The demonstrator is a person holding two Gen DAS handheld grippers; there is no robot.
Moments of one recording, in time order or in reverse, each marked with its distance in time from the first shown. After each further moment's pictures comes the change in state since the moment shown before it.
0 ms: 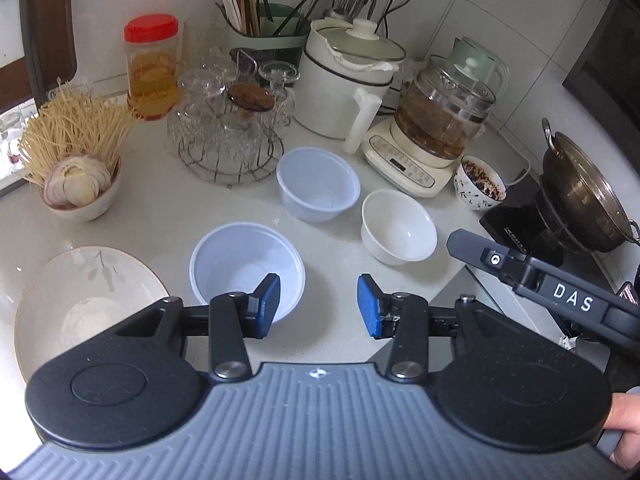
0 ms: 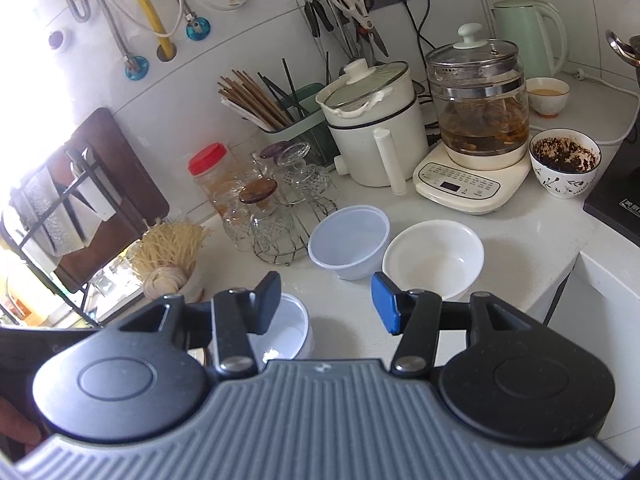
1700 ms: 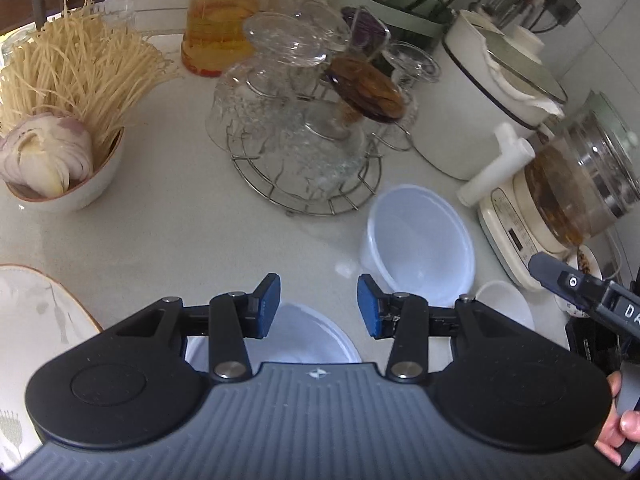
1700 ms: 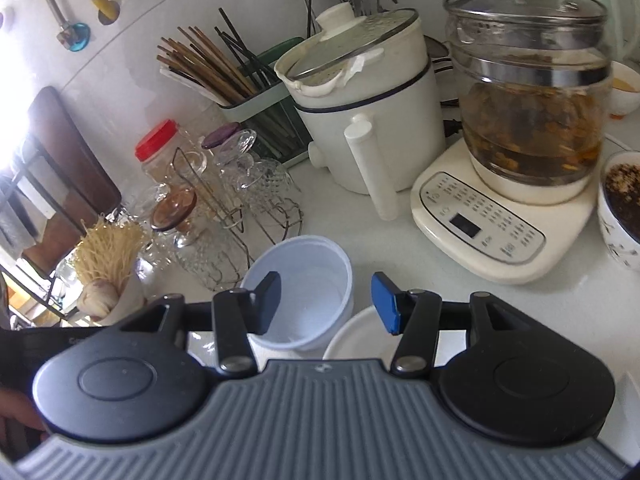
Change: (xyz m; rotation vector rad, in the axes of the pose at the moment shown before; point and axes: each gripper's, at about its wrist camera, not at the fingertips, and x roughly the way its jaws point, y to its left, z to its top) left arm 0.152 0.061 0.071 -0.306 0.040 0.175; right arm 0.159 -0.073 0.079 -0.063 0.176 0.081
